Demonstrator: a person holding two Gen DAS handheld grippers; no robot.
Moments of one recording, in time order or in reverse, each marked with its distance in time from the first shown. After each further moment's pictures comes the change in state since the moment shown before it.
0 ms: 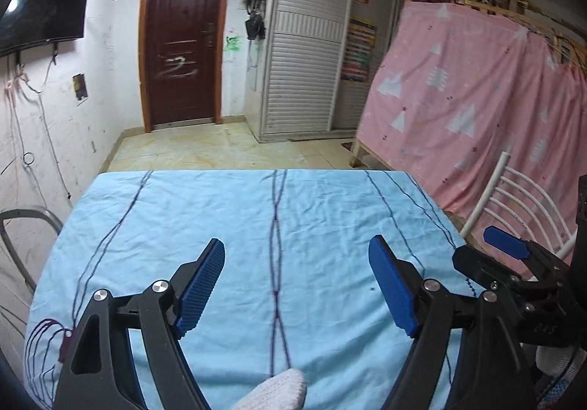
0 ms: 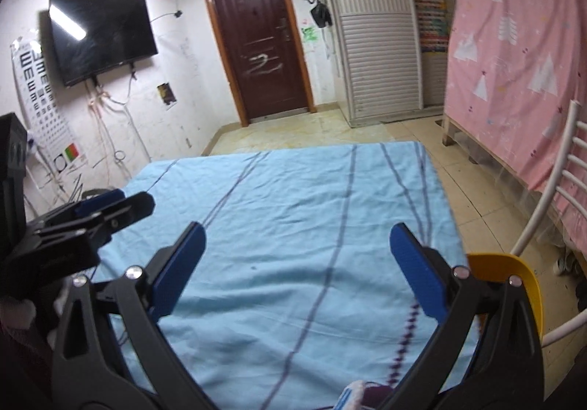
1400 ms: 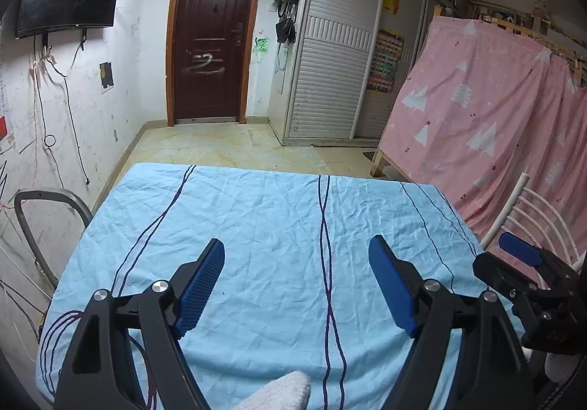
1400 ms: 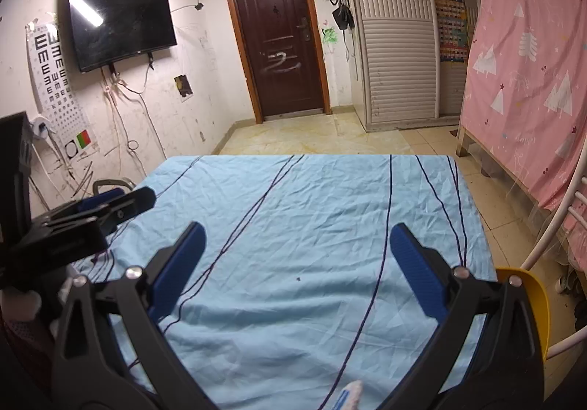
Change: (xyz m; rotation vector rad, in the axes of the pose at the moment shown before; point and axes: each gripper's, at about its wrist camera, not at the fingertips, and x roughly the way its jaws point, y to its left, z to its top) left arm -0.014 0.043 -0.006 -0.074 -0.021 0.060; right arm 0.006 0.031 0.009 -0.052 0.000 0.027
